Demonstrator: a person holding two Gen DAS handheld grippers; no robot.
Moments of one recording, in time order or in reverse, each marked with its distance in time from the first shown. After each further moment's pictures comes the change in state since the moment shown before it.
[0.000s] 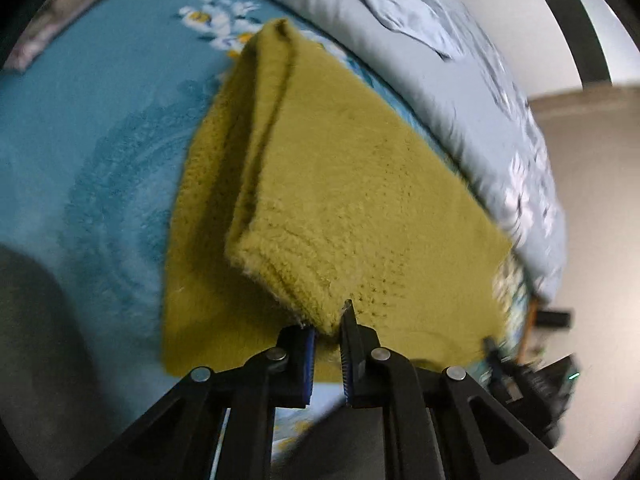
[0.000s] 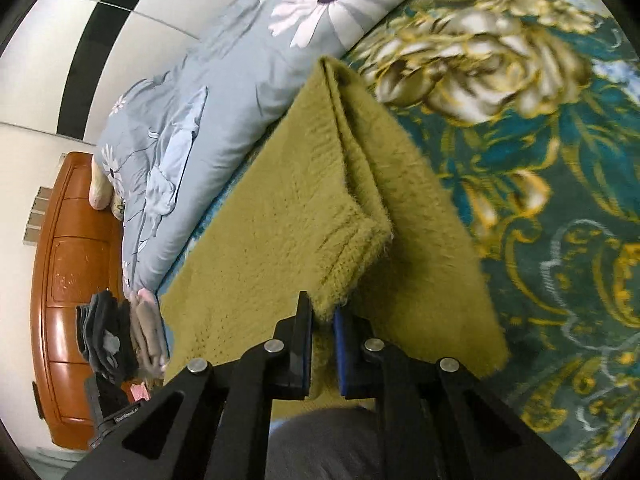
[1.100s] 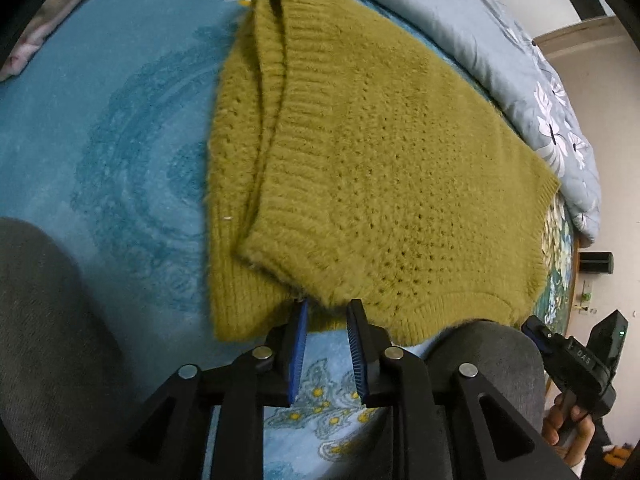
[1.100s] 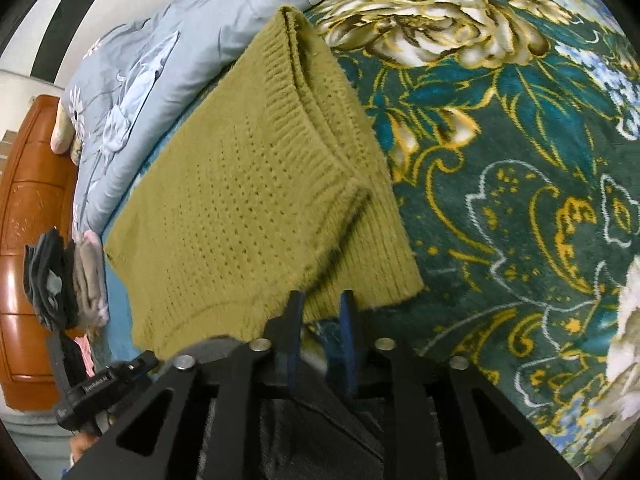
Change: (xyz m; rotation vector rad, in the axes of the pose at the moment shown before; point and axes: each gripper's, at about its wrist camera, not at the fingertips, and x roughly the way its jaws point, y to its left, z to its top) left arm 0.013 0.021 -0.036 0.132 0.067 0.108; right arm 0.002 -0.025 -0.033 -0.117 0.123 -0.189
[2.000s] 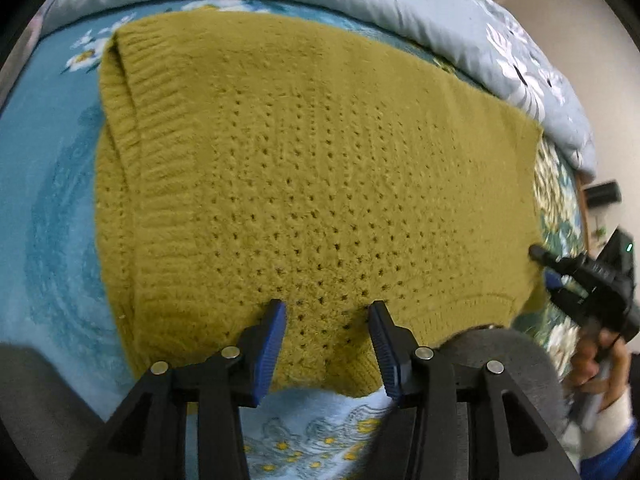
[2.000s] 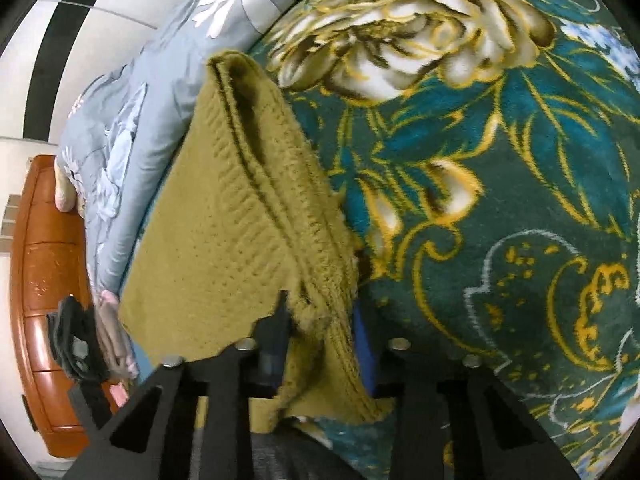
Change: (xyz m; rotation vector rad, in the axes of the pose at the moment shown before) left arm 0.046 -0.065 0.014 0.257 0.025 0.051; right arm 0.023 -0.028 0.057 0.164 -0.029 0.105
